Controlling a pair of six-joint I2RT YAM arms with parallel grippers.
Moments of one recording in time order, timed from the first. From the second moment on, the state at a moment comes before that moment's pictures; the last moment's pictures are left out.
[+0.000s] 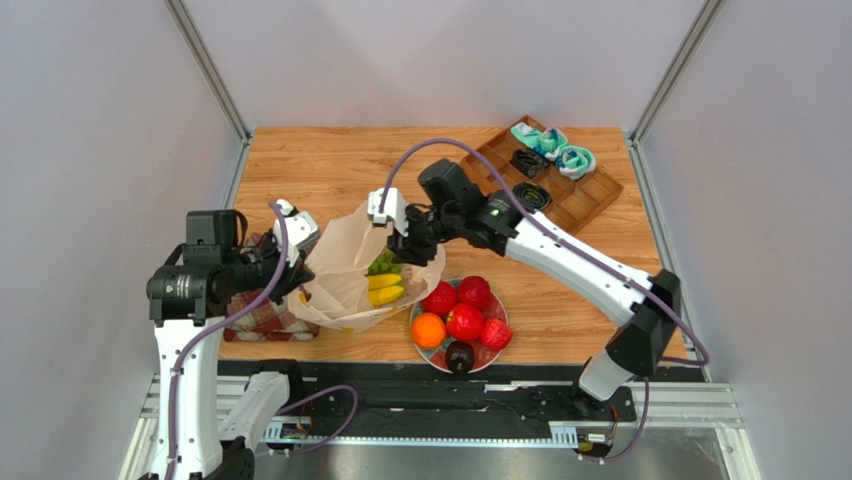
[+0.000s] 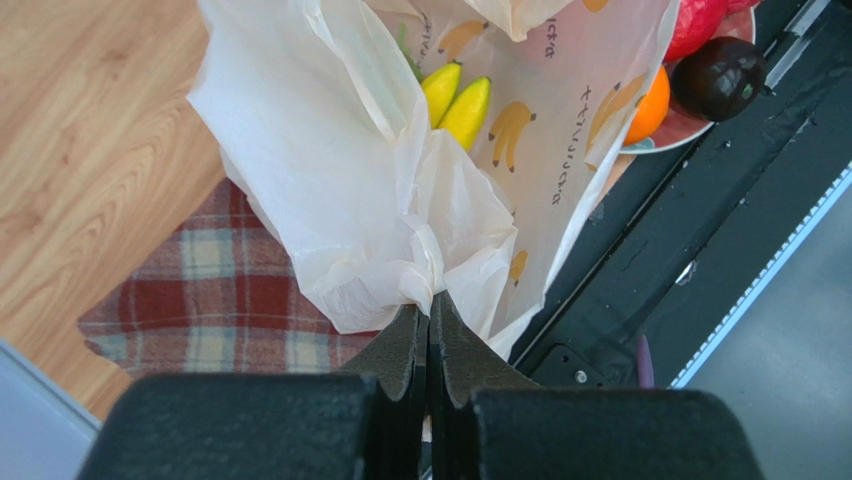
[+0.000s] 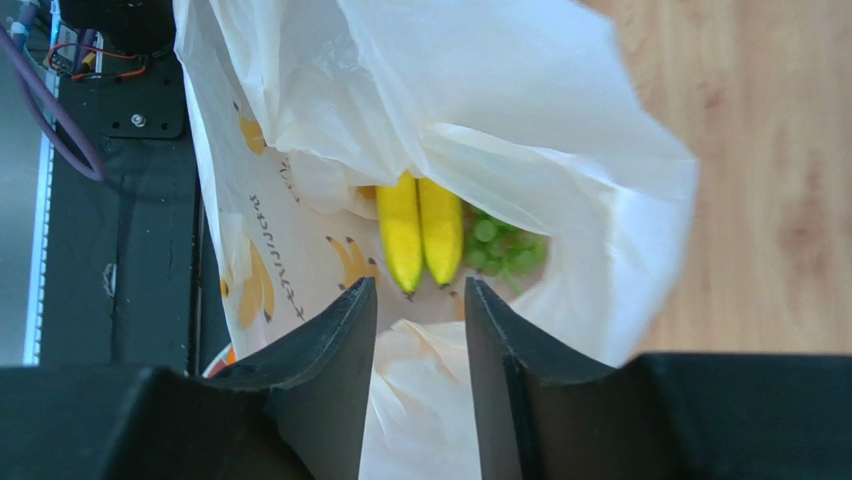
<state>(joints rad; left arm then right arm) 0.03 0.85 1.29 -1.36 0.67 0.71 0.91 1.59 1.61 -0.68 -0.47 -0.50</state>
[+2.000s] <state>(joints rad) 0.03 0.48 1.10 -1.37 0.21 0.84 1.14 2.13 1.69 -0.53 -0.10 -0.31</state>
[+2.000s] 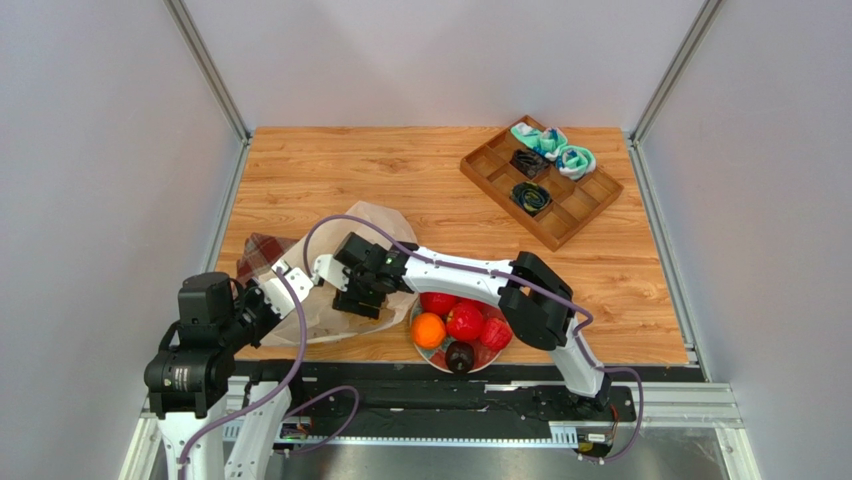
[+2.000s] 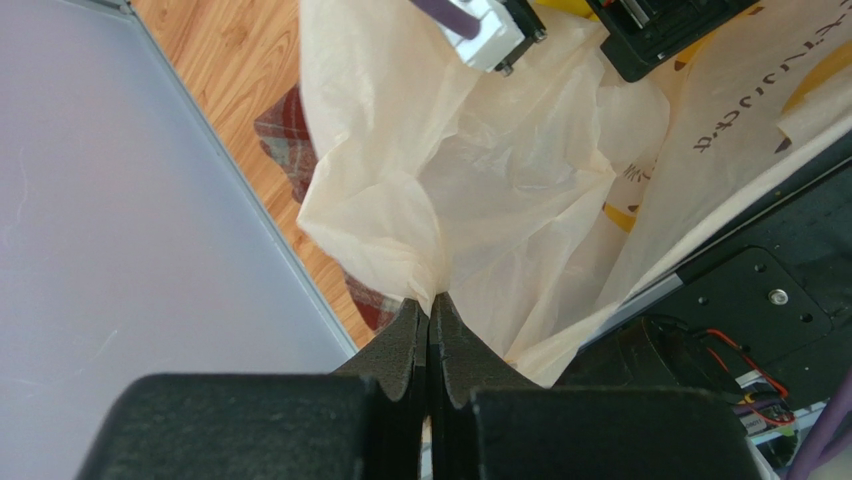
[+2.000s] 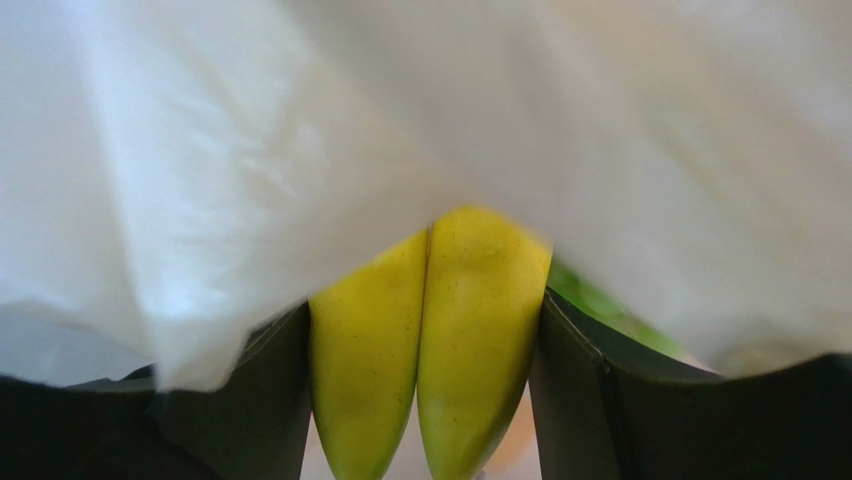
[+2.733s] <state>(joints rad) 0.03 0.67 1.21 -1.20 0.37 0.64 1.08 1.96 1.83 -1.09 0.27 -0.77</state>
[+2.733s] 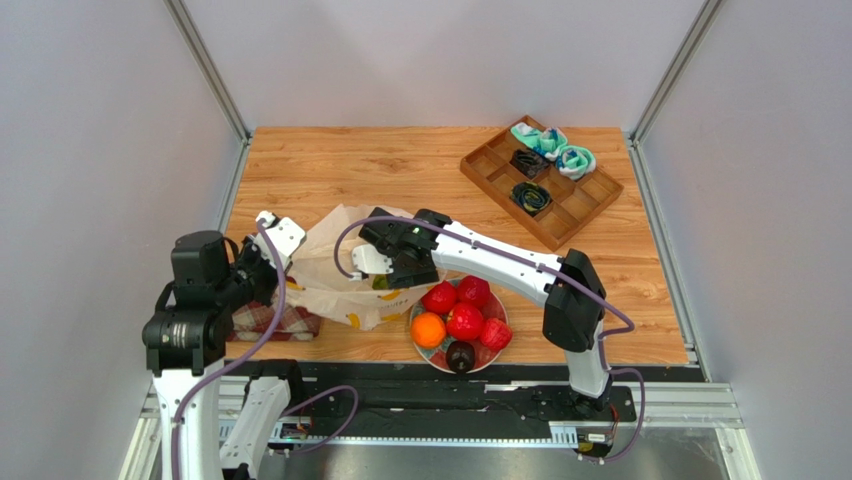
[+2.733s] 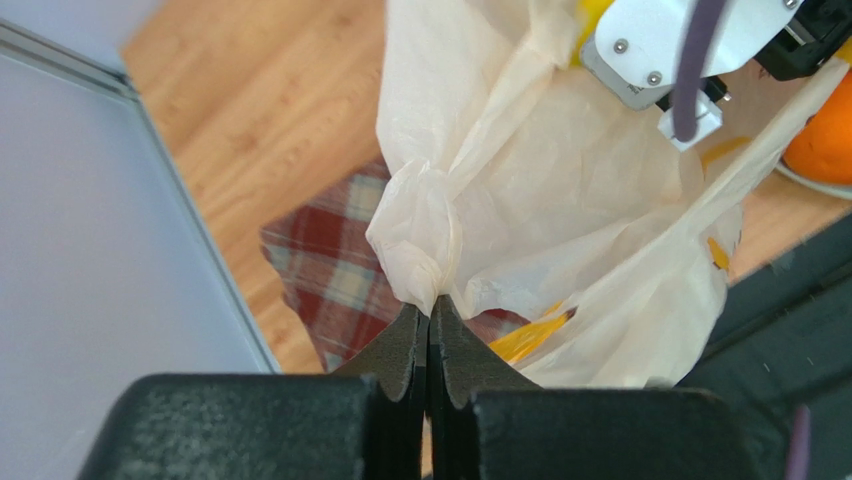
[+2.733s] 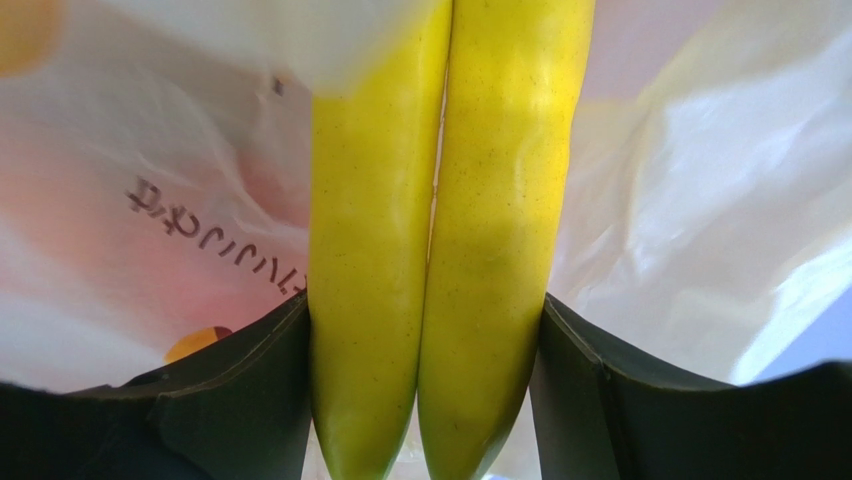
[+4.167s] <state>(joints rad) 0.02 1.05 1.40 -0.64 0.50 0.20 0.87 0.96 0.99 -0.23 0.10 -0.99</state>
